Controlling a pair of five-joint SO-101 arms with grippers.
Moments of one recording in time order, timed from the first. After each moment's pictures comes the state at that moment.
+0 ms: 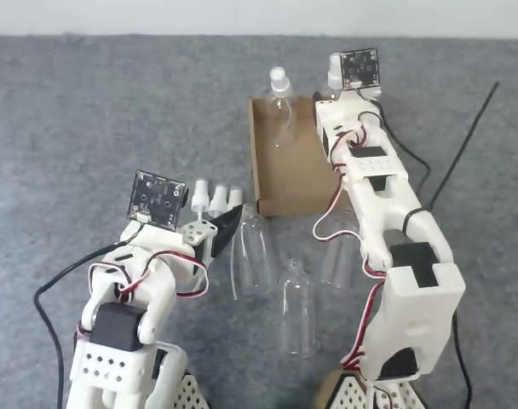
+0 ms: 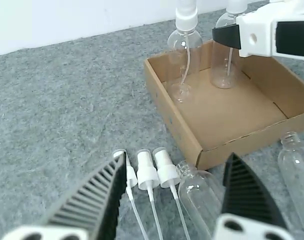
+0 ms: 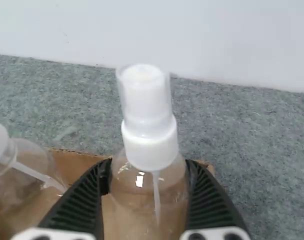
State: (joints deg) left arm 6.6 -78.5 70.6 53.7 1.0; right arm -9.5 21.3 12.1 1.4 1.5
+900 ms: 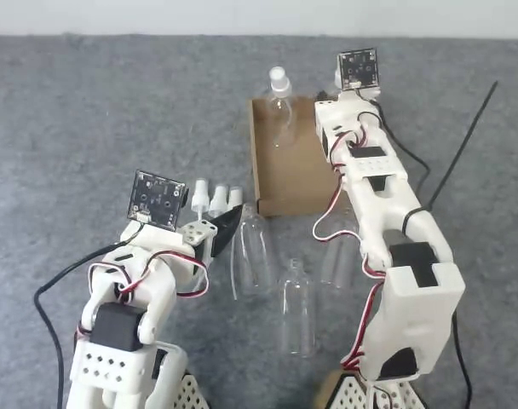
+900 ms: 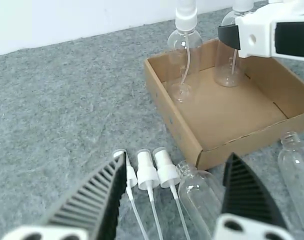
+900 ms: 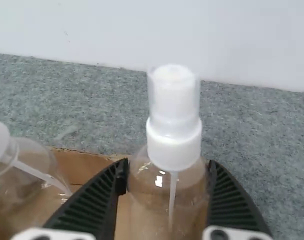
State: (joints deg) left arm 6.6 -78.5 70.6 53.7 1.0; right arm -9.7 21.3 12.1 1.4 1.5
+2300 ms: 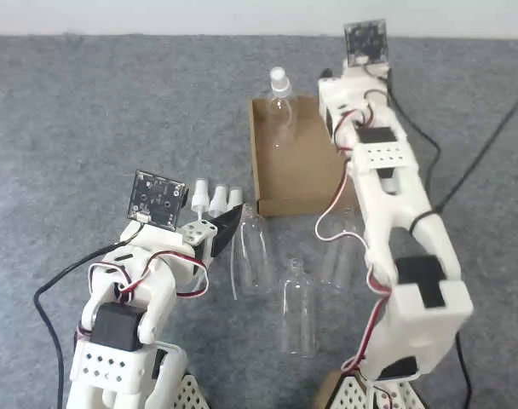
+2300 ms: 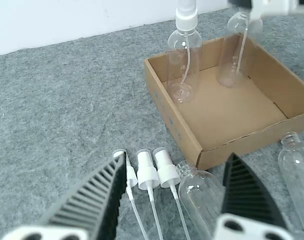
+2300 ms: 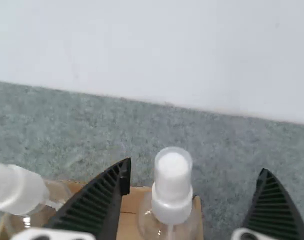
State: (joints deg) left arm 6.6 -78.5 70.6 53.7 1.0; right arm -9.6 12.2 4.5 15.6 1.9
